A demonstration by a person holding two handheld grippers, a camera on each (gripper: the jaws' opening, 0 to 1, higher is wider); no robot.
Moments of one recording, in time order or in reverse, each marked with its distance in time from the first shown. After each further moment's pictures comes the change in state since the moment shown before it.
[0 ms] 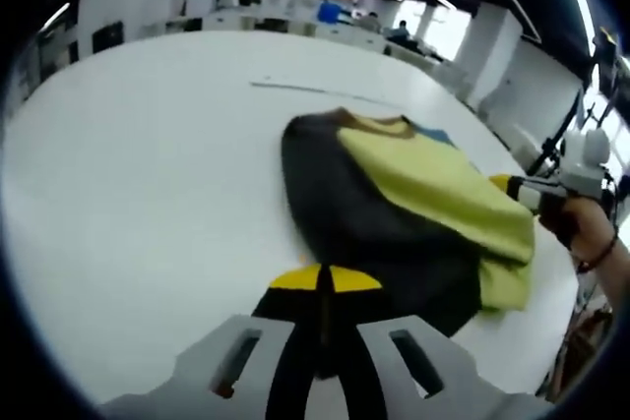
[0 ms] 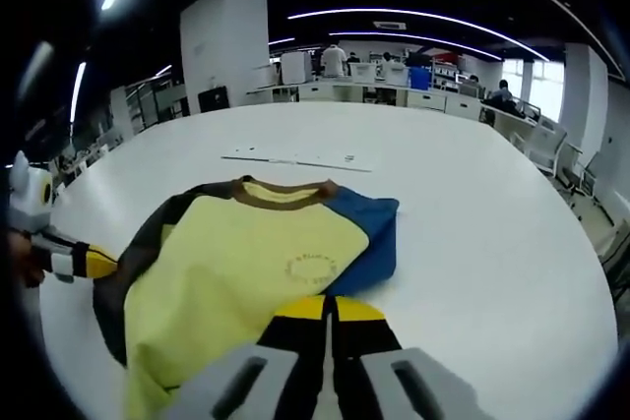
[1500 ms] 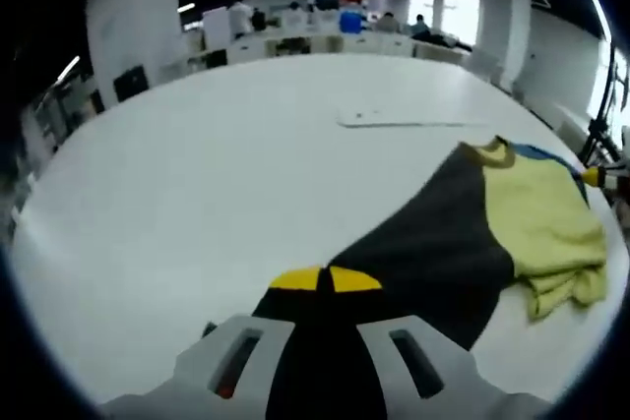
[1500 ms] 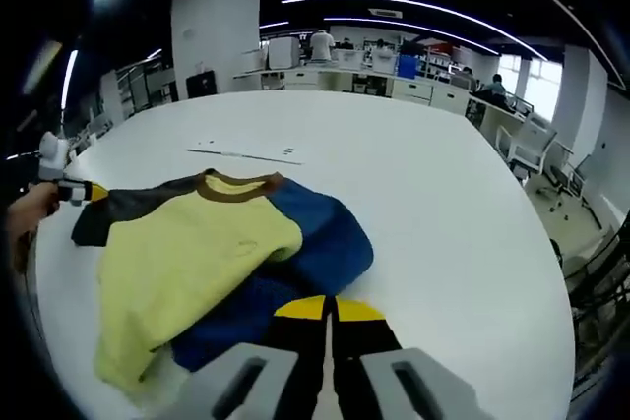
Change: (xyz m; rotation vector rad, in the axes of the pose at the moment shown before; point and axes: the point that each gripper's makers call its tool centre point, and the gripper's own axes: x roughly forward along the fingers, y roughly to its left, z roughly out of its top) left arm 0.016 0.127 0.073 0.161 -0.039 0.219; right arm -0.037 -0.098 -0.002 -0.021 0.090 -0.060
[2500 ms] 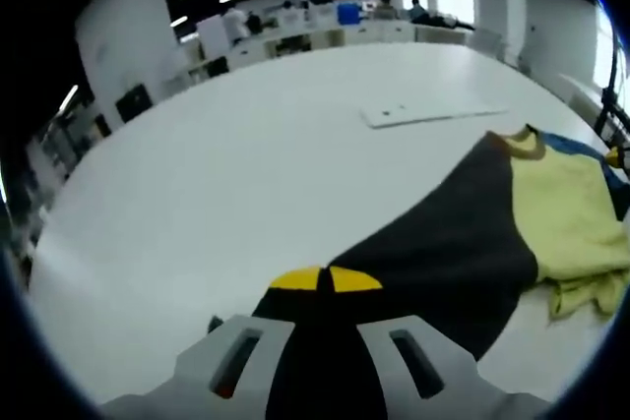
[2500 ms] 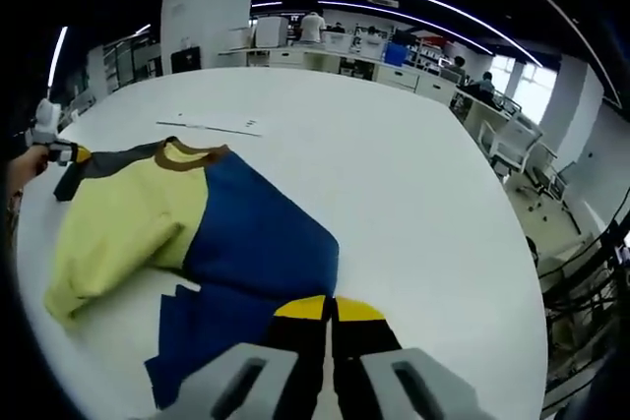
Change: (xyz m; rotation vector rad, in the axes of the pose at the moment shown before) left arm 0.017 0.027 0.016 0.107 0.026 0.069; right arm 0.008 -0.045 -0.020 -0.048 0.074 -0.106
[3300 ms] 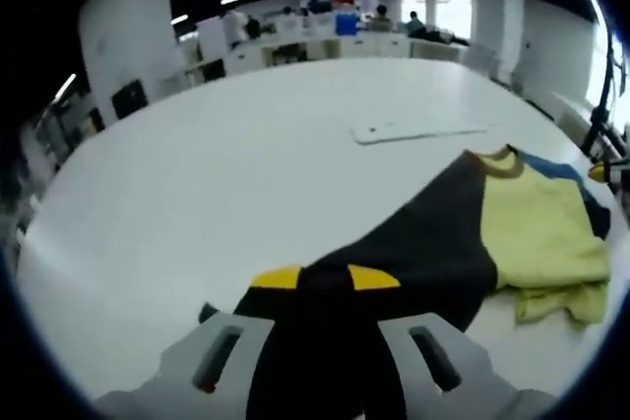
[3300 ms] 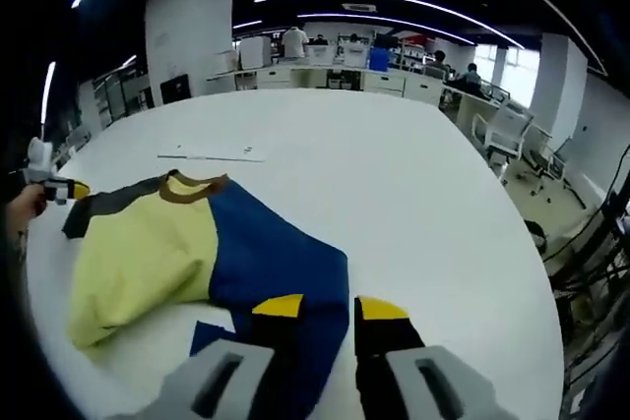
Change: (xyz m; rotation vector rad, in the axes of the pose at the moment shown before) left arm -0.030 -0.013 0.009 -0.084 -0.069 -0.089; right arm -0.026 0.016 0.015 0.123 -0.078 0.043
